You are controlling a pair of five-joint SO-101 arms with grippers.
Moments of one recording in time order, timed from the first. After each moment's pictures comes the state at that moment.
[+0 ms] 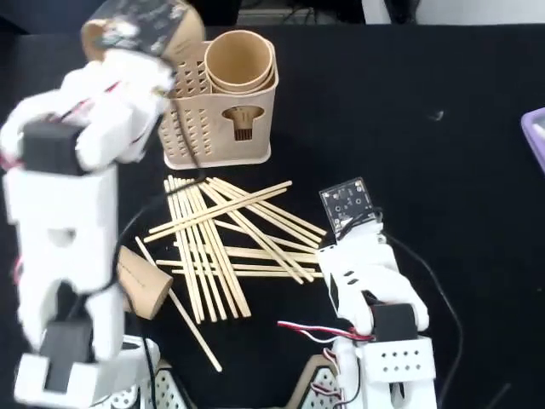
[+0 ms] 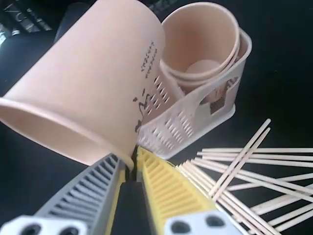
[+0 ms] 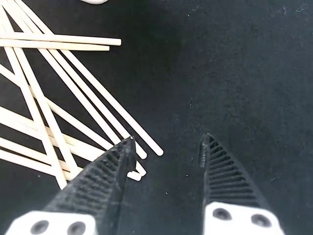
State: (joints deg) left arm 1.5 -13.7 -28.9 88.8 -26.8; right arm -3.5 -84.5 81.4 58.4 16.5
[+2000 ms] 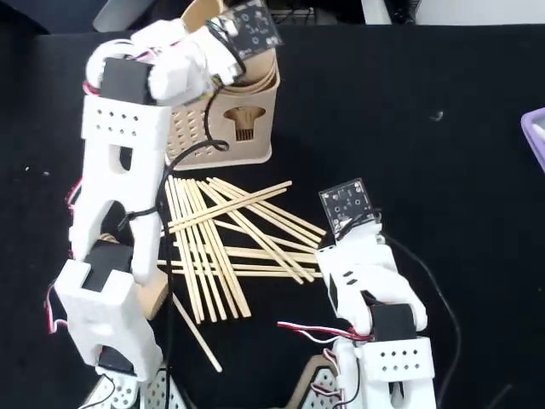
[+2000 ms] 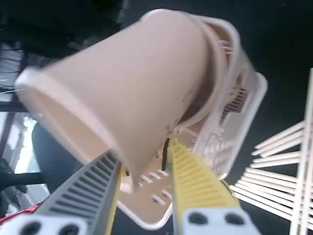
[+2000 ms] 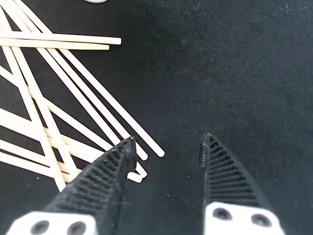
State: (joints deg) left arm 5.8 14.9 -52.1 84.4 -58.2; right arm -3.5 -84.5 82.9 56.7 16.4
